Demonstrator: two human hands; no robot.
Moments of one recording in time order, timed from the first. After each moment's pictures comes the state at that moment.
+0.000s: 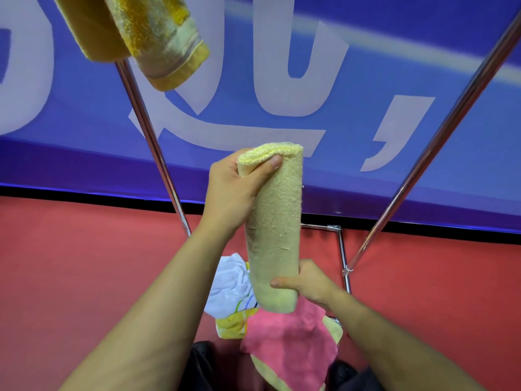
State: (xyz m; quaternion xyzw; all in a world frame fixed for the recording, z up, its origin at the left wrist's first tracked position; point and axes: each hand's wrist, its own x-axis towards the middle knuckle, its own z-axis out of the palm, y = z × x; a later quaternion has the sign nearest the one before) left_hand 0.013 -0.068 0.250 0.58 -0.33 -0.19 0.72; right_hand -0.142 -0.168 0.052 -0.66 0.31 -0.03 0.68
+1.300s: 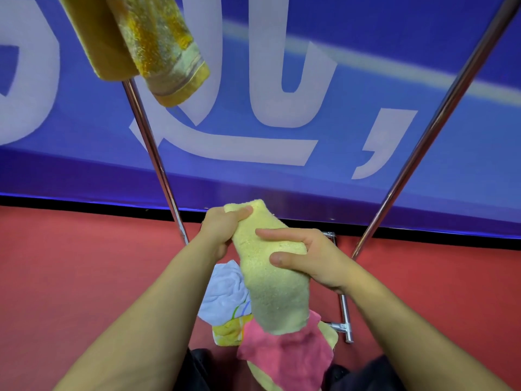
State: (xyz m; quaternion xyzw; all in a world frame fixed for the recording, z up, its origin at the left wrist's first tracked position) left_hand 0.040 -0.066 0.180 0.66 -0.07 -0.38 0.64; right_hand -0.155 -0.147 0.210 -0.78 0.13 -0.11 0.61
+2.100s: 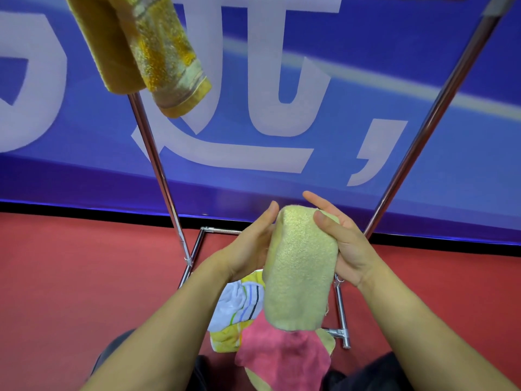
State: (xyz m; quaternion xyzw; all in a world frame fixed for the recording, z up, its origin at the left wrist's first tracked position) left_hand -0.024 -0.051 0.223 0.49 -0.34 -0.61 0.52; right_hand -0.174 -0.175 0.227 -0.49 0.18 -0.22 0.82
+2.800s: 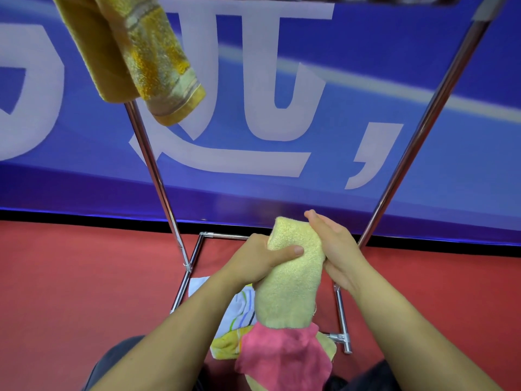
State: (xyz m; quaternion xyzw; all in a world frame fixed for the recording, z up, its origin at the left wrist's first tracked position) left_hand -0.033 -0.057 0.201 0.66 -0.37 -0.44 0.49; right_hand -0.161 -0.179 0.209 -0.52 0.36 -0.24 0.74
